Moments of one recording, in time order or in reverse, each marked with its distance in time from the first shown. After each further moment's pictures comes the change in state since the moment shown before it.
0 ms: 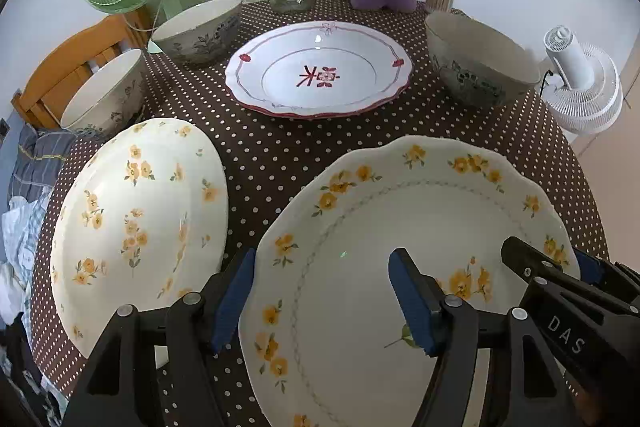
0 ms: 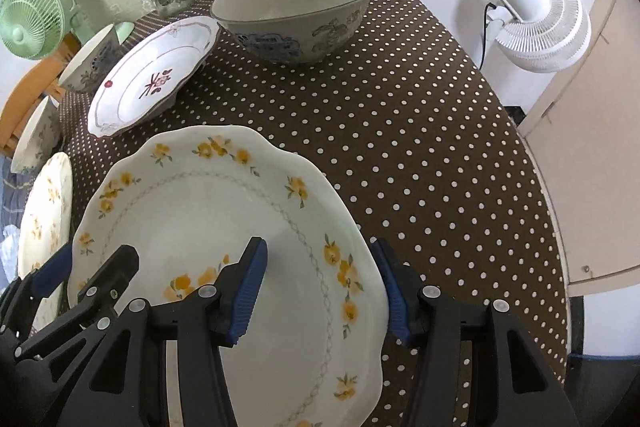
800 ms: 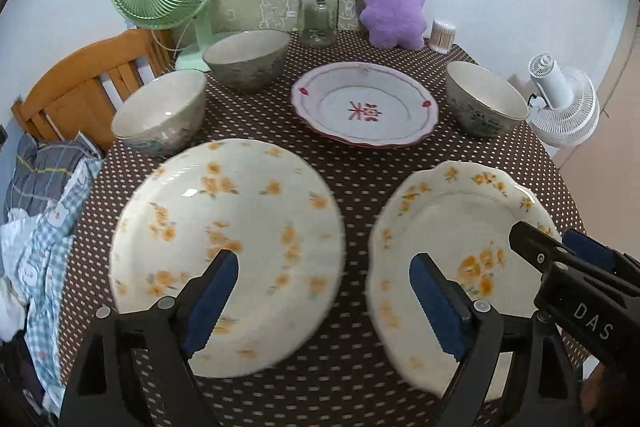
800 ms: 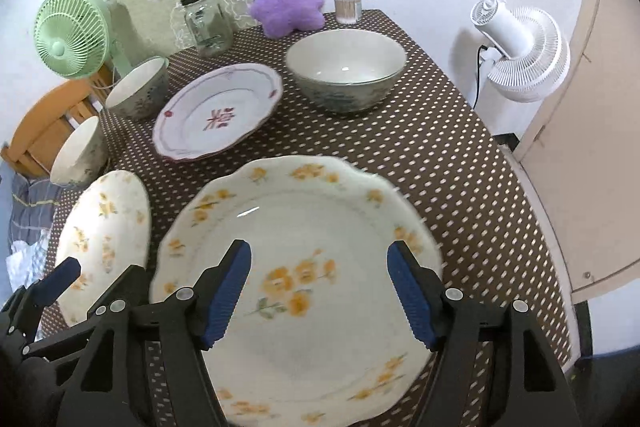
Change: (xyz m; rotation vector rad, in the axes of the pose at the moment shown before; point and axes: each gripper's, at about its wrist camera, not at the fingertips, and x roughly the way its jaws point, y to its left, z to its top) left arm -0.047 0.087 -0.009 0.029 -0.091 -0.065; right arm -0.069 0.064 -0.026 0.034 -0.156 0.002
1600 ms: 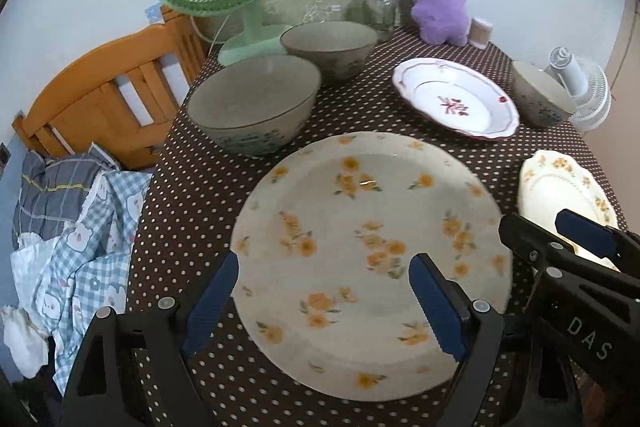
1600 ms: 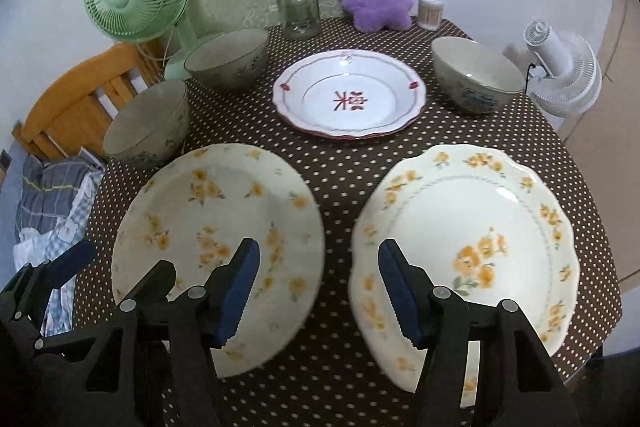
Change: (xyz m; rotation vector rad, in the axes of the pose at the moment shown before) left arm 0.014 0.117 -0.001 0.065 0.012 0.017; right arm 0.016 0.150 -0.015 -0.063 0.002 0.028
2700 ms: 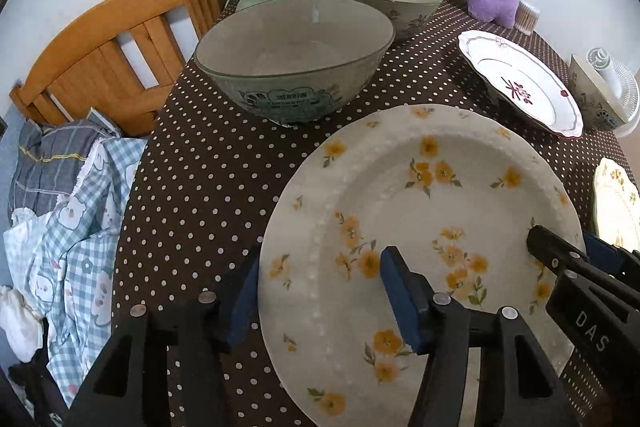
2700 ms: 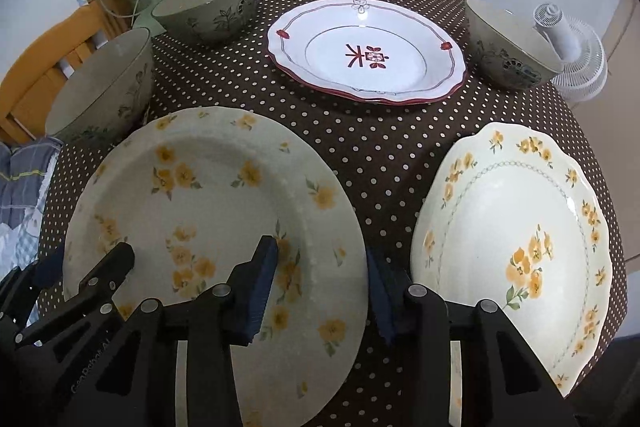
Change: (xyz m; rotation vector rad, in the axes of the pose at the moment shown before) left arm 0.061 0.035 0.009 -0.065 0.113 0.020; right arm 0.069 0.021 0.009 0.001 0.127 -0.092
